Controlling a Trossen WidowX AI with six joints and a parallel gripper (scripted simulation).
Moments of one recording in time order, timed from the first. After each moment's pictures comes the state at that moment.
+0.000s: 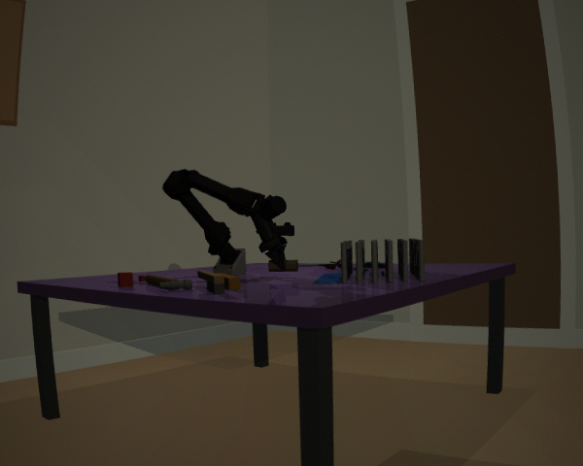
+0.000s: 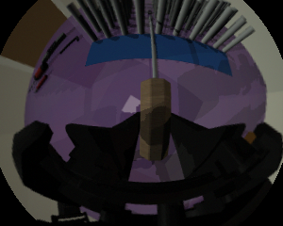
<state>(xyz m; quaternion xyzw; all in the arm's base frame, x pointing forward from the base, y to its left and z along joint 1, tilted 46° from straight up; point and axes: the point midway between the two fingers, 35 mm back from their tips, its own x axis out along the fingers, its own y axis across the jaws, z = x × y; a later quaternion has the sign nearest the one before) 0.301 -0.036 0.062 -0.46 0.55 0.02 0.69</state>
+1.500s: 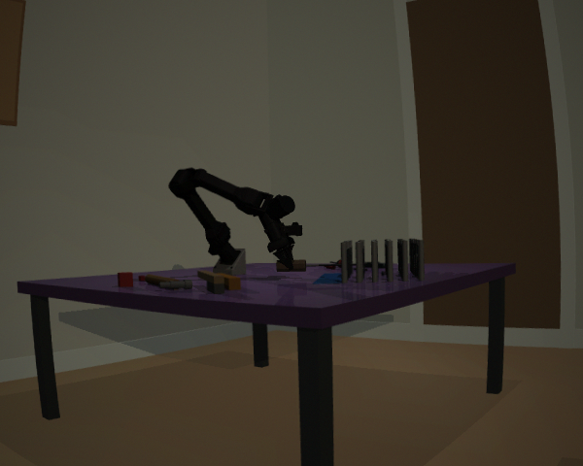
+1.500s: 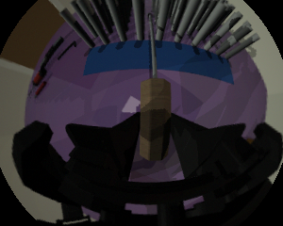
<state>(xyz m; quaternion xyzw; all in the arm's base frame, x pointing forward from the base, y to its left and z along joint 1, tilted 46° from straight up) 0.323 -0.026 0.053 -0.46 0.55 0.02 0.69</state>
